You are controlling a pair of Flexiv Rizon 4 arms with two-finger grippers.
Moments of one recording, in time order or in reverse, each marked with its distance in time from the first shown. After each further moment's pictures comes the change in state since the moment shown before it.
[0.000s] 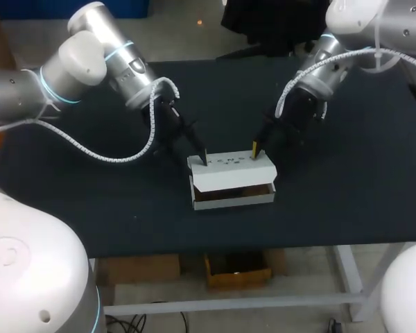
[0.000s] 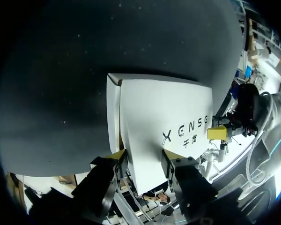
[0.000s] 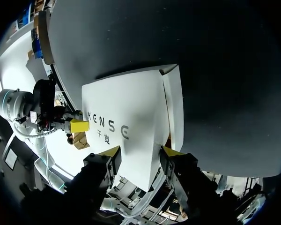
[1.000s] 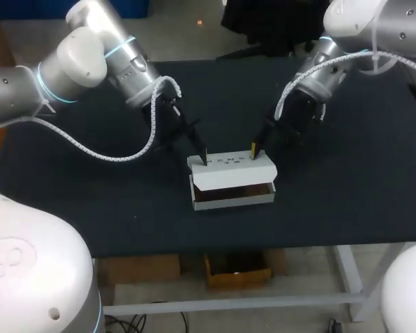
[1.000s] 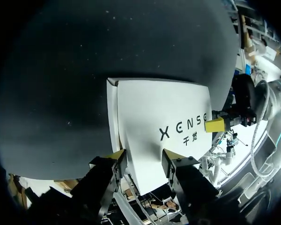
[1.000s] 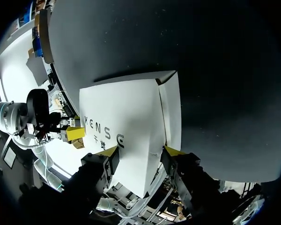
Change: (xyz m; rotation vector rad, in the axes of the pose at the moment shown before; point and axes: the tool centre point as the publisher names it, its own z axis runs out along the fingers) left arm 0.001 0.004 -0.003 0.100 -0.051 0.054; right arm -0.005 0.009 0.003 0.000 -0.005 -0.017
